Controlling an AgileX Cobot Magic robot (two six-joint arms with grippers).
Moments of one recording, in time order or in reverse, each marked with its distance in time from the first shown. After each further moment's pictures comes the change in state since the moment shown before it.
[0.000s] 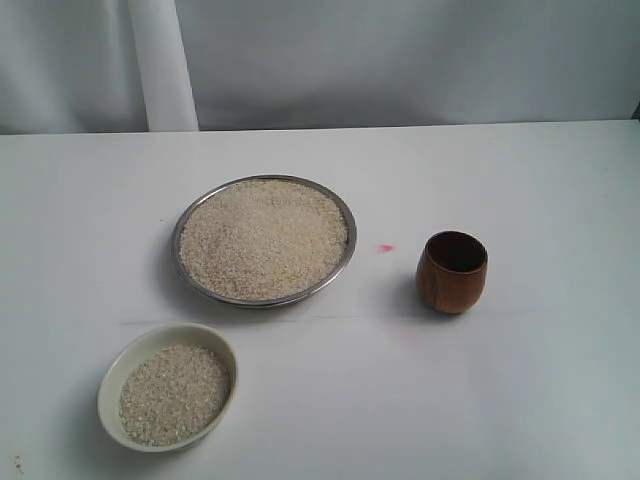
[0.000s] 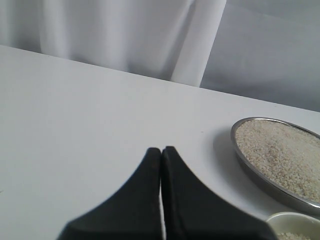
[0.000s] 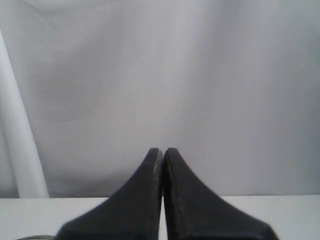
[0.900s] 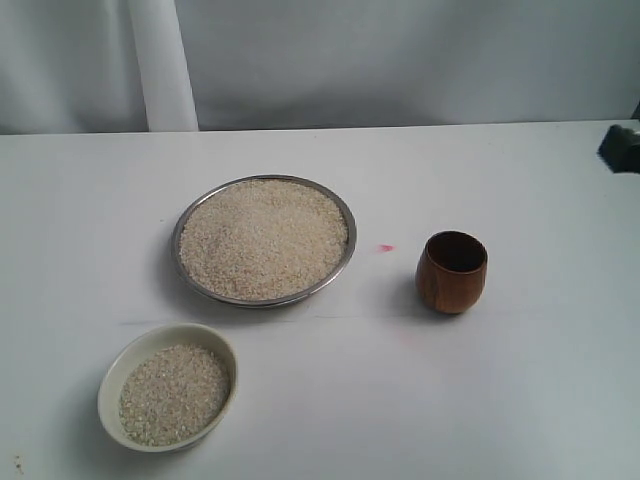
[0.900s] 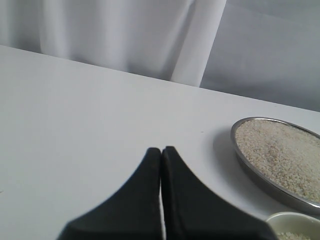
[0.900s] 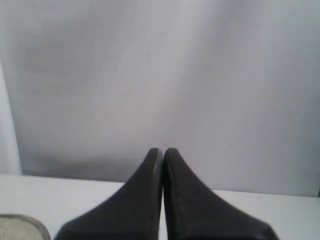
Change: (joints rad) left arm 0.000 0.000 0.000 0.000 0.000 0.000; right arm 0.292 0.117 0.000 0.642 -0.010 -0.717
